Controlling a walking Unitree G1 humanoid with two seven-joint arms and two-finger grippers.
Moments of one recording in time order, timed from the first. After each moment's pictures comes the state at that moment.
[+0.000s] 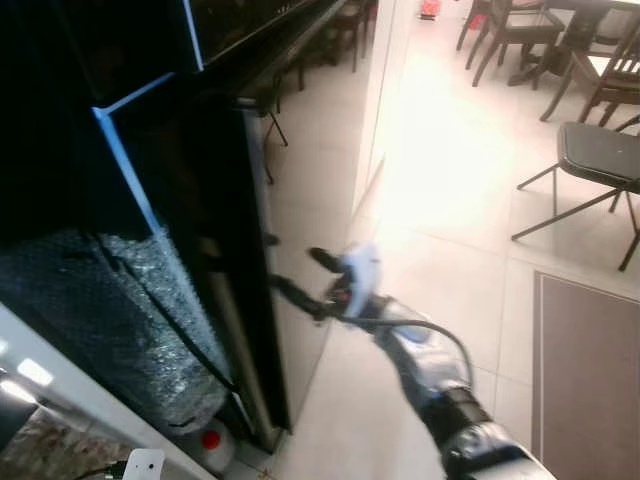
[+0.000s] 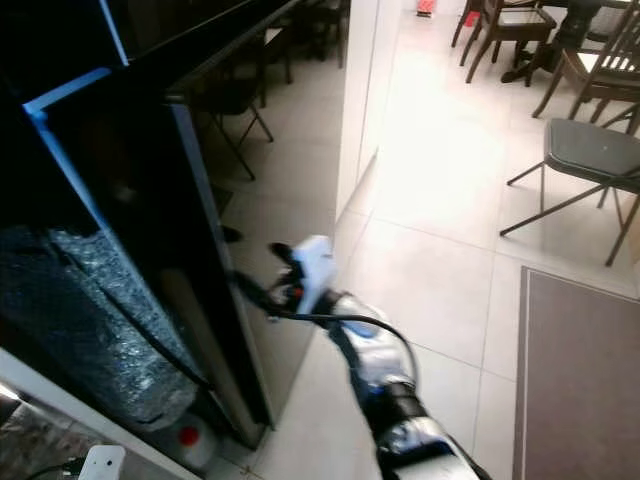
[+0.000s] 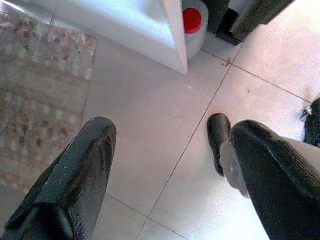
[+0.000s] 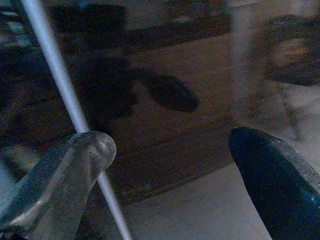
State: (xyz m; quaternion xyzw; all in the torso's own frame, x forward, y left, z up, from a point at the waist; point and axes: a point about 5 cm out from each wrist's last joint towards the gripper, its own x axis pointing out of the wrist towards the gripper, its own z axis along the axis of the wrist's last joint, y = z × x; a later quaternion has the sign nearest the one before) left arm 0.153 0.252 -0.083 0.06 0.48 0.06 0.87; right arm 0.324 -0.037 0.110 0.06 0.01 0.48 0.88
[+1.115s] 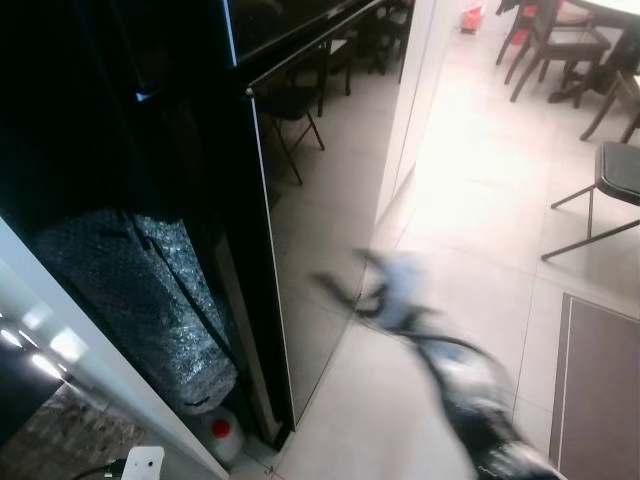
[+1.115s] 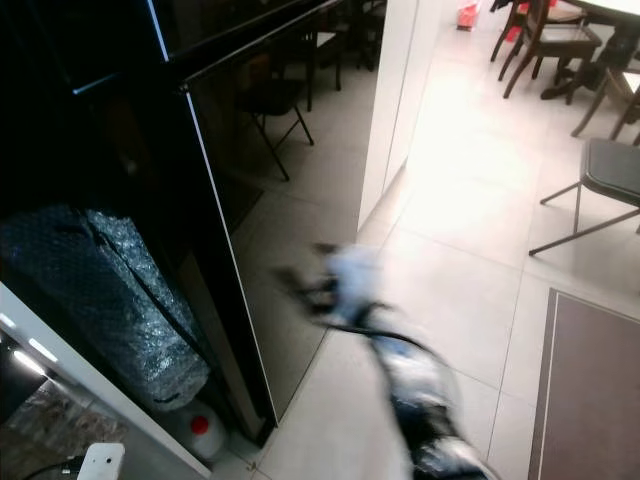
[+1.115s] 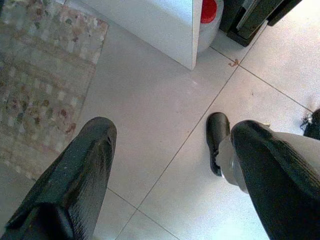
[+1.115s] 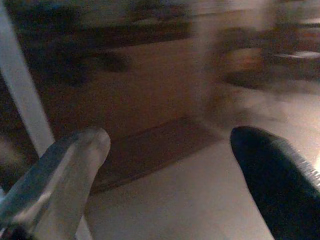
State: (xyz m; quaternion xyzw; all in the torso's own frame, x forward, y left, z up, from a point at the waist) left arm 0.154 0.252 -0.082 0.06 0.48 0.07 0.87; right arm 0.319 -0.128 0.092 0.03 -0.01 0.31 0.95
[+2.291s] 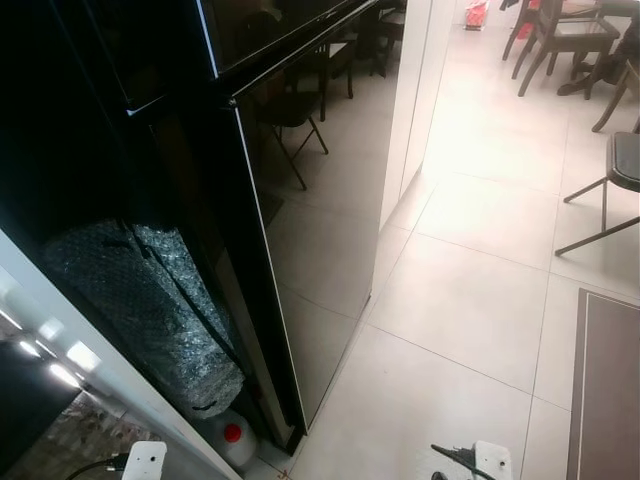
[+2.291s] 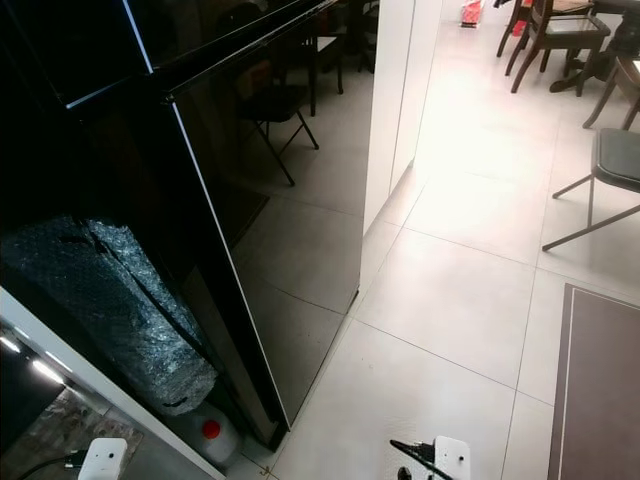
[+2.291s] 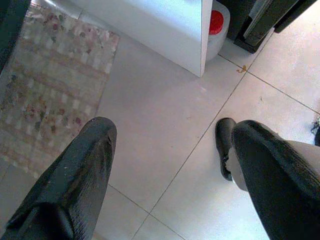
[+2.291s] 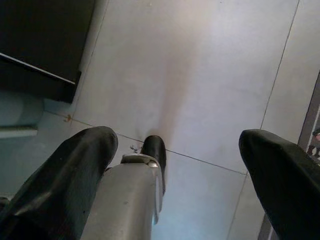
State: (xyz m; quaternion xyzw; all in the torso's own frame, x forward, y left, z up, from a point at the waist) left arm 0.160 0.251 -0.080 0.06 0.48 0.06 0.88; right arm 0.148 -0.212 -0.095 0.08 0.48 -0.09 0.87
